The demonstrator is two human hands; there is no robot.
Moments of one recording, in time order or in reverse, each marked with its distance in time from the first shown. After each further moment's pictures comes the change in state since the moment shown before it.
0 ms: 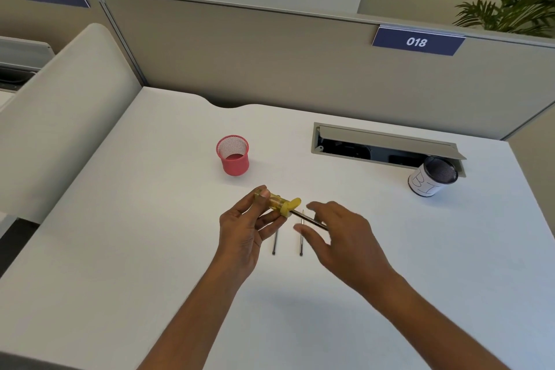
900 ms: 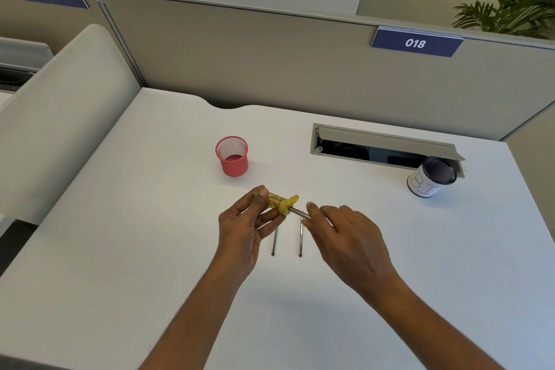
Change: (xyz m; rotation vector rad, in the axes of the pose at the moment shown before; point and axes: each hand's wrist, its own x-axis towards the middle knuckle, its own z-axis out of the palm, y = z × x) left_hand 0.005 -0.001 0.000 0.014 0.022 0.012; right_hand -0.006 0.017 0.007 -0.439 0.124 -0.302
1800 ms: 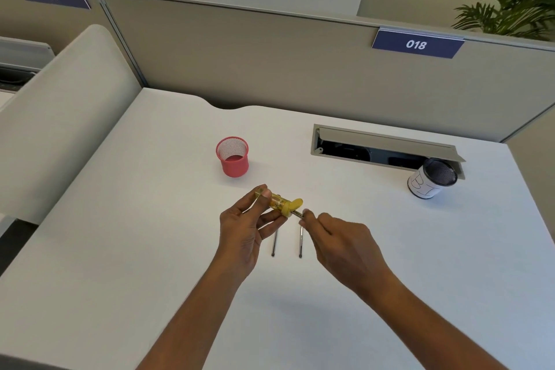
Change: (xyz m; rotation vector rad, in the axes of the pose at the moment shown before) left_hand 0.000 0.002 0.002 0.033 -0.011 -0.005; right_hand 0.004 -0.002 0.007 0.058 -0.072 0.014
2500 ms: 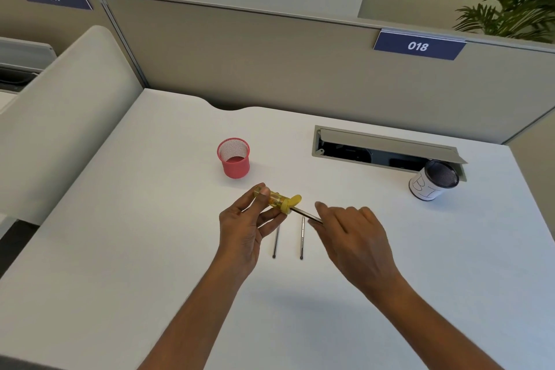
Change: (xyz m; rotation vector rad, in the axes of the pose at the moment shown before) left_hand 0.005 0.001 0.000 -0.030 0.015 0.022; right_hand -0.006 0.011 0.003 -0.069 0.124 0.013
